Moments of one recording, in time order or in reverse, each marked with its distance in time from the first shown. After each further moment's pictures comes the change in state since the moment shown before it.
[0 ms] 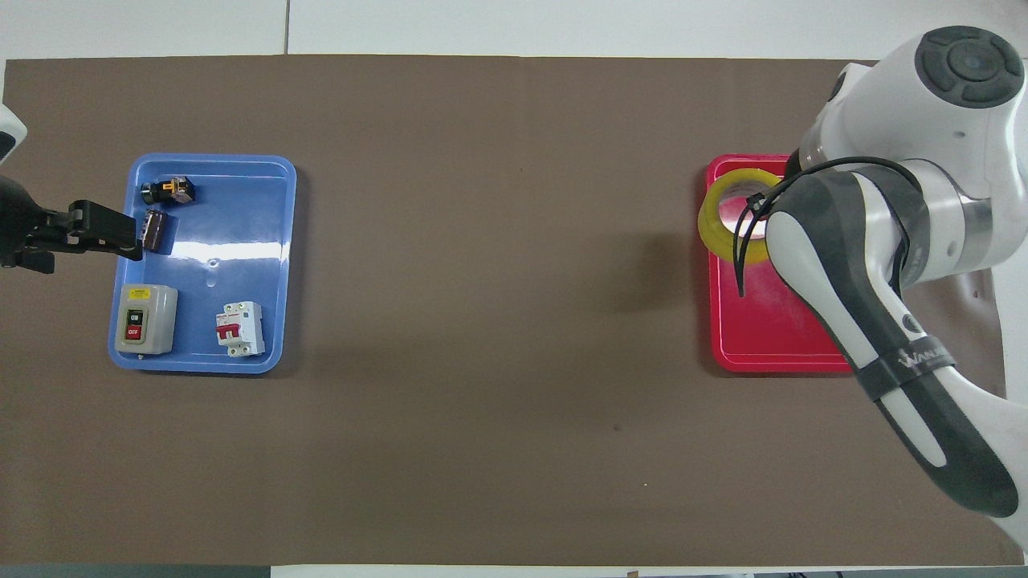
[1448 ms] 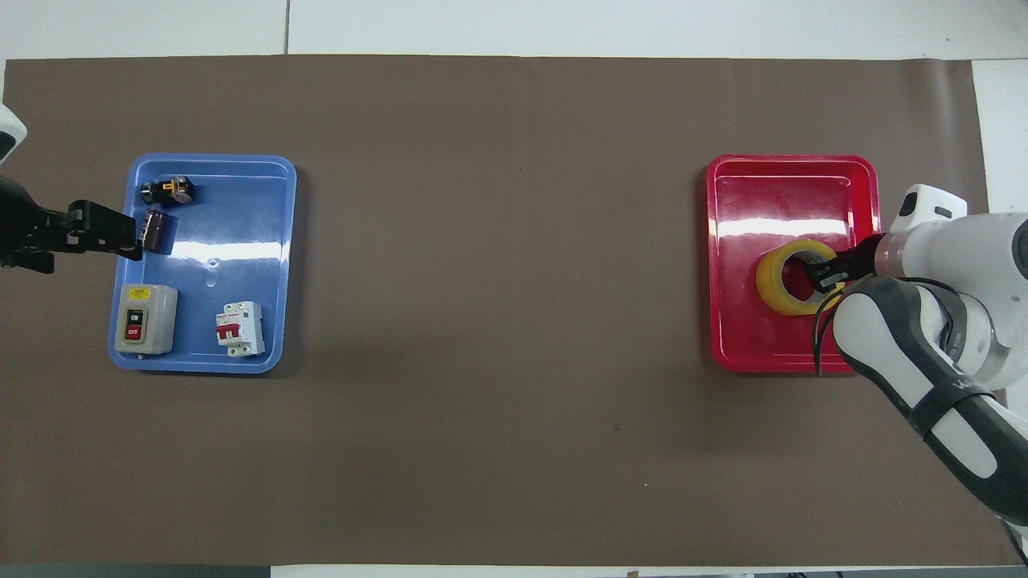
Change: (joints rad) left arm 0.000 0.000 0.000 0.000 0.000 0.000 0.000; right arm -0.213 -0.094 0.004 -0.488 0.152 0.531 -0.340
